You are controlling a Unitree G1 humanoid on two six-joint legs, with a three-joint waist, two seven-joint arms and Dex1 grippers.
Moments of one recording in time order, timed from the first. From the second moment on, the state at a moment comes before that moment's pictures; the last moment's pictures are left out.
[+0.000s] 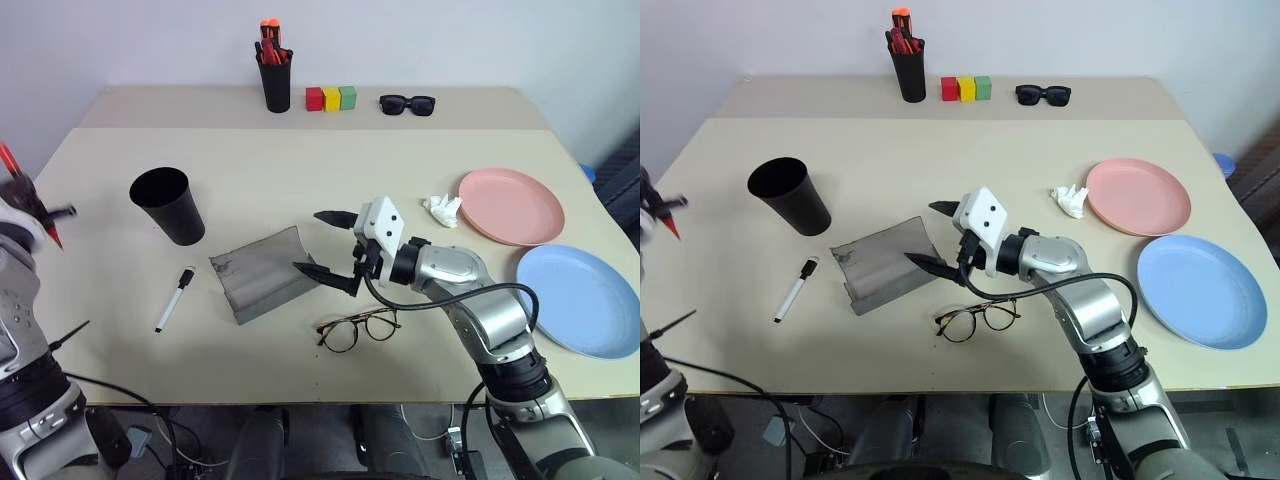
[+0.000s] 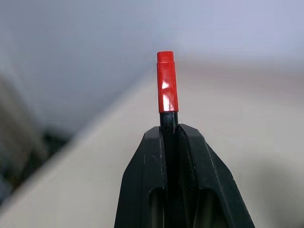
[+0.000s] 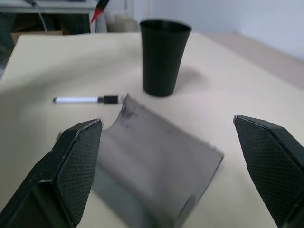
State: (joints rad) left arm -0.45 0.57 0.69 -0.29 -0.29 0.79 -0.05; right arm -0.48 -0.36 0.23 -0.30 0.30 0.45 0.75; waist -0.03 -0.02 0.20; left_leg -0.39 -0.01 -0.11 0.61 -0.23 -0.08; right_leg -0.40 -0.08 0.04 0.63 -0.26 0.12
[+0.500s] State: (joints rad) left arm -0.58 0.34 0.37 -0.06 -0.21 0.25 -0.05; right arm -0.60 -0.15 0.25 -0.16 0.24 0.39 0.60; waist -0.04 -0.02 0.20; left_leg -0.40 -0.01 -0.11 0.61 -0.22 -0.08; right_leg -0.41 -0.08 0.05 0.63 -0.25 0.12
